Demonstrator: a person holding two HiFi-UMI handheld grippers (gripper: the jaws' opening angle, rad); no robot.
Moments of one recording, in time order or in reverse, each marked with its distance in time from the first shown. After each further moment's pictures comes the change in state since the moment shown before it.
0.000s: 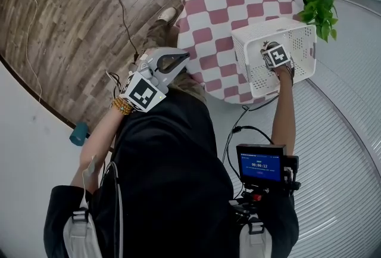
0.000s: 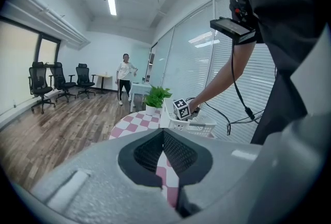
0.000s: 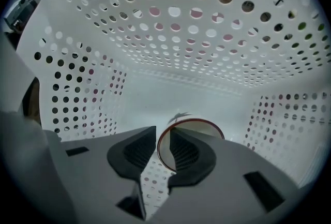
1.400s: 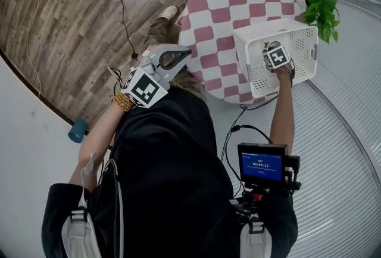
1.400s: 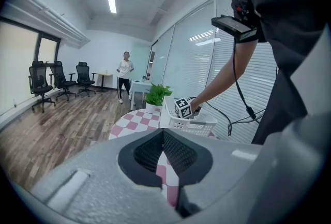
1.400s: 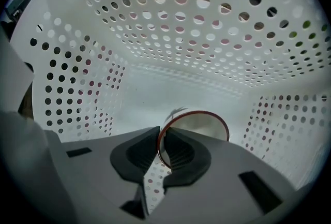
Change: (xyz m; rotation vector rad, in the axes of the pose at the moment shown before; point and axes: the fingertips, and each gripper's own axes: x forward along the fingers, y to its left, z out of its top) left arm 0.006 0.001 -0.003 -0.009 0.021 0.005; right arm 0.007 -0.003 -0.007 -0.032 0.024 -0.032
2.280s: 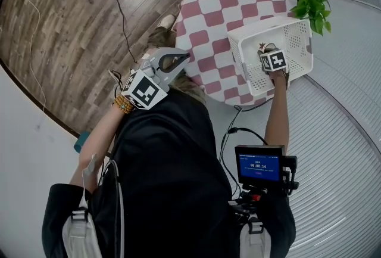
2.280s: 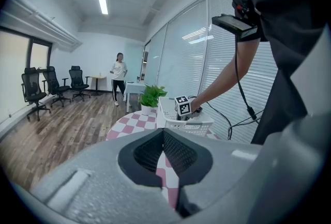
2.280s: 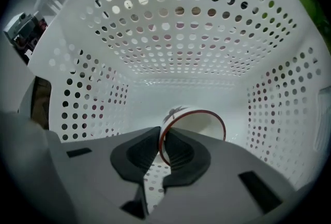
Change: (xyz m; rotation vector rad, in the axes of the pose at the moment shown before) left arm 0.006 -0.014 0.013 0.069 0.007 -0.041; right arm -0.016 0.013 -0.001 0.201 -0.182 0.035
